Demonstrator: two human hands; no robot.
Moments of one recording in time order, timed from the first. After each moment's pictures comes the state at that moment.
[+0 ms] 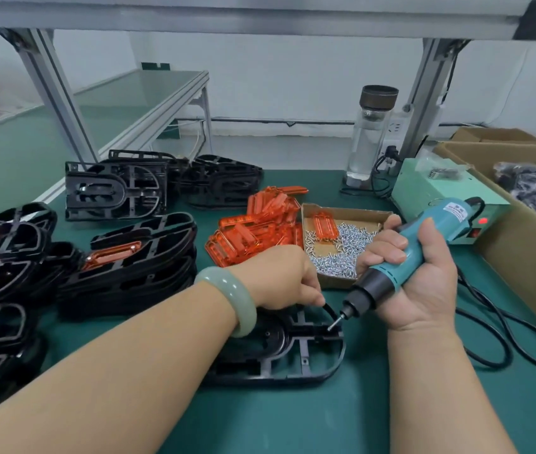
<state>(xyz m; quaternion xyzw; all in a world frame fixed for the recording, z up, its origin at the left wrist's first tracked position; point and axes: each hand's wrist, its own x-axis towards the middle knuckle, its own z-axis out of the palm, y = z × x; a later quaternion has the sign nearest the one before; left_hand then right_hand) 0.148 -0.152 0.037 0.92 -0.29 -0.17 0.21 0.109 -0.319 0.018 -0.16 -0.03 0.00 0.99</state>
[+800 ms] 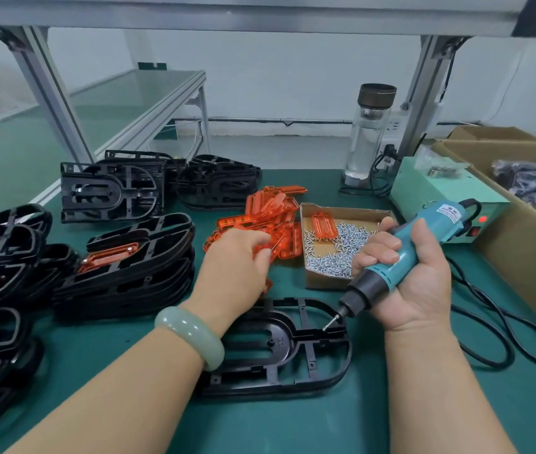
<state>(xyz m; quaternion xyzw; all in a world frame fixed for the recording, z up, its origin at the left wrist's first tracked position) 0.142 -0.119 0.014 0.93 -0.11 0.15 0.32 0.114 -0.316 0.013 -0.16 -0.02 -0.01 0.99</state>
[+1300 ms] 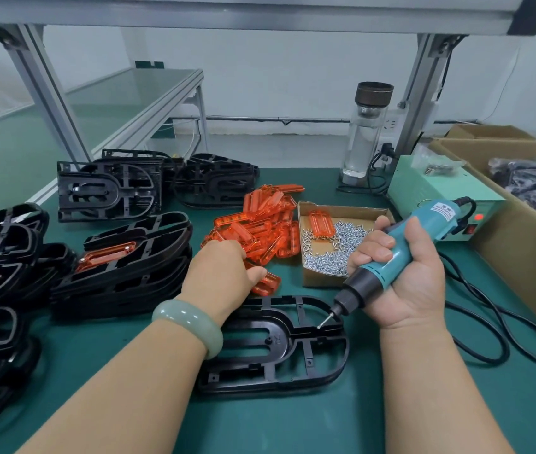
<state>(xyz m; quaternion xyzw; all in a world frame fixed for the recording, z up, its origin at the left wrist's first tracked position) 0.146 -0.110 0.010 0.98 -0.02 0.05 0.17 0.113 -0.312 0.015 -0.19 0.03 -0.03 0.98</state>
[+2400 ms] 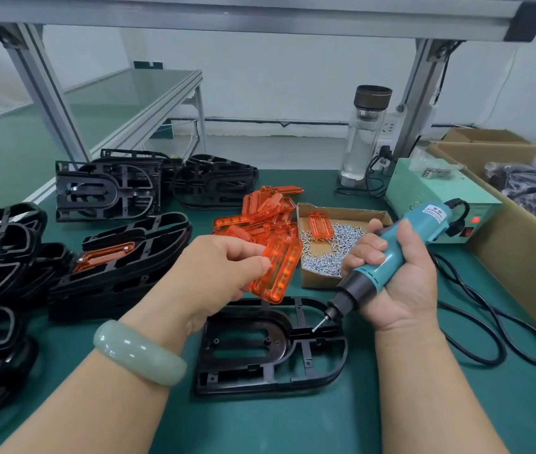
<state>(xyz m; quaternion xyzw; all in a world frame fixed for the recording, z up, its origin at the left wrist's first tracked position) 0.116 -0.099 0.041 0.81 -0.01 -0.06 0.59 0.114 -0.308 0.014 -0.21 0.03 -0.03 0.98</state>
